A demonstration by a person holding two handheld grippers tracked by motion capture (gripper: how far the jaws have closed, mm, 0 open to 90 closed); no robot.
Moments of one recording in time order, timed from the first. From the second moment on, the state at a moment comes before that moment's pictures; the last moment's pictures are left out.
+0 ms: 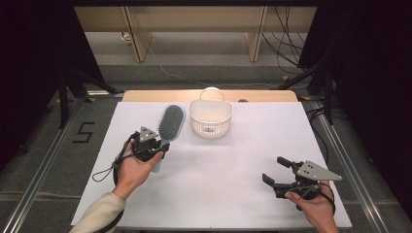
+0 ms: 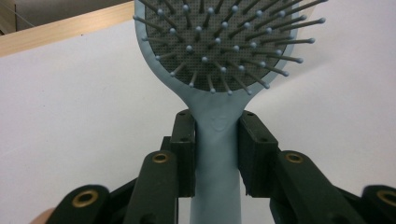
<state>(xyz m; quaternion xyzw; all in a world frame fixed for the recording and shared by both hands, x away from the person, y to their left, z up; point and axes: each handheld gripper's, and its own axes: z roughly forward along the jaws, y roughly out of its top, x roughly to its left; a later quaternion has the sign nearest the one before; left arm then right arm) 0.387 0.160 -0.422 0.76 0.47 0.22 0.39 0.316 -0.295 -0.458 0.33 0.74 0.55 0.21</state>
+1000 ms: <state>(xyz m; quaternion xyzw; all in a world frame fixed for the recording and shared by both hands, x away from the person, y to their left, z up) 0.392 0.159 -0.417 0.73 0.45 0.26 0.44 0.316 -0.295 -0.458 0.33 0.74 0.55 0.21</state>
